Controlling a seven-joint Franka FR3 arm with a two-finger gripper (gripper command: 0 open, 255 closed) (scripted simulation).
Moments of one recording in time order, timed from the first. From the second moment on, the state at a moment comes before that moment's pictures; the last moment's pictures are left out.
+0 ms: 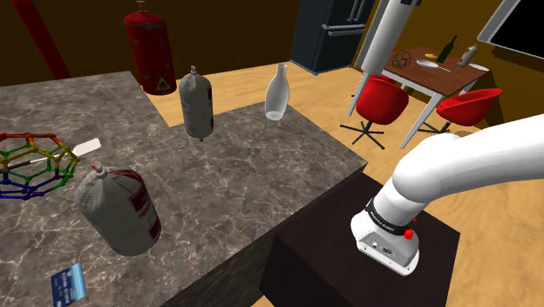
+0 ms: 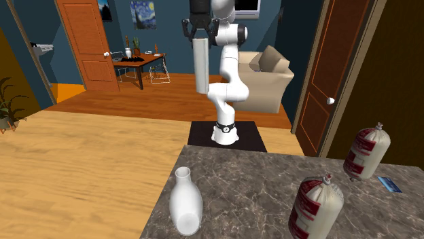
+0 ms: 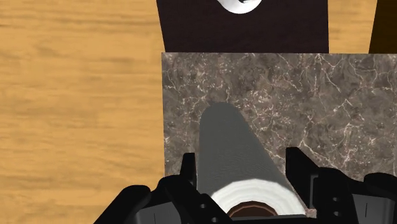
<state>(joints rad) -0.14 -0.65 -0.18 -1.73 -0.10 1.11 -0.24</state>
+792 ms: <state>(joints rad) -0.12 -0.62 0.09 -1.73 0.07 1.14 0.07</state>
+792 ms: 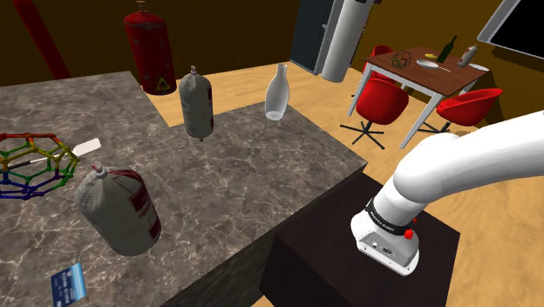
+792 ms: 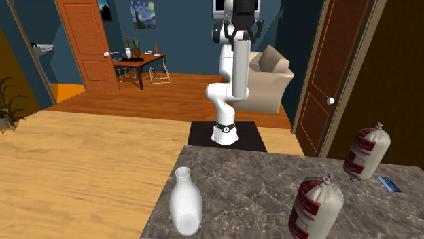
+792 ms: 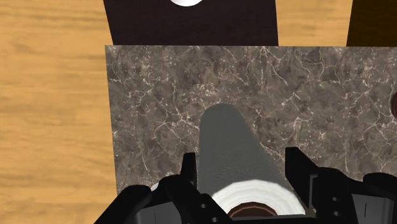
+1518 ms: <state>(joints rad) -0.10 -0.45 0.35 -1.57 0.17 1.17 0.37</state>
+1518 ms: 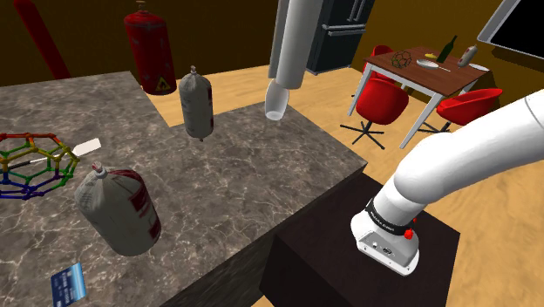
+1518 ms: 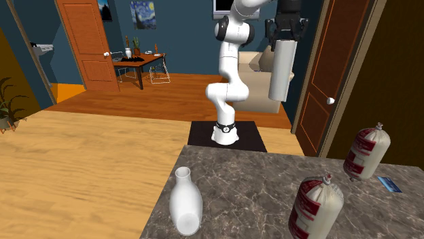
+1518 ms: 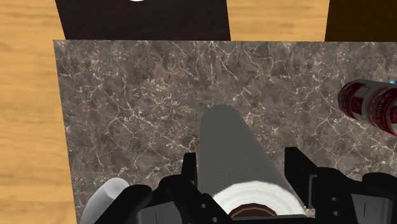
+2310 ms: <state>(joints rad) -0.02 -0.04 0.70 -1.19 0.02 1.18 0.77</state>
